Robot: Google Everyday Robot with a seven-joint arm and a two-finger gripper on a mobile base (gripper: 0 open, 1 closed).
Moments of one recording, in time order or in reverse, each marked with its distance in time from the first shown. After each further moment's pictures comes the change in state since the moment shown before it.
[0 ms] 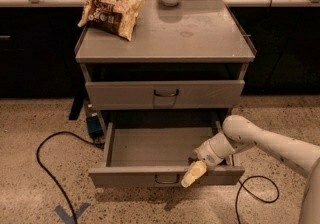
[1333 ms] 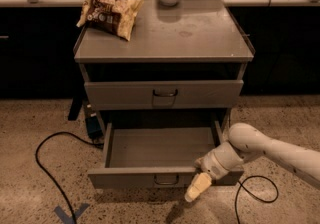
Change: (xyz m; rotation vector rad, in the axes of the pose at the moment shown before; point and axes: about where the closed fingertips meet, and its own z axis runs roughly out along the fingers) arm 0.026 0.050 -0.003 -0.082 0.016 0.040
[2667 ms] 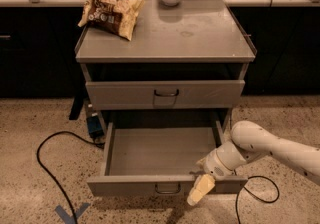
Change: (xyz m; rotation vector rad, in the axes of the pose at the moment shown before) arm -0.002 0.031 -0.024 0.029 0.028 -0.045
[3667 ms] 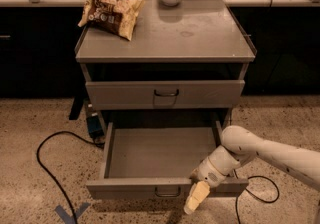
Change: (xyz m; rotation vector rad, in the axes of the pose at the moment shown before) arm 0.013 0.016 0.039 -0.172 0.053 0.028
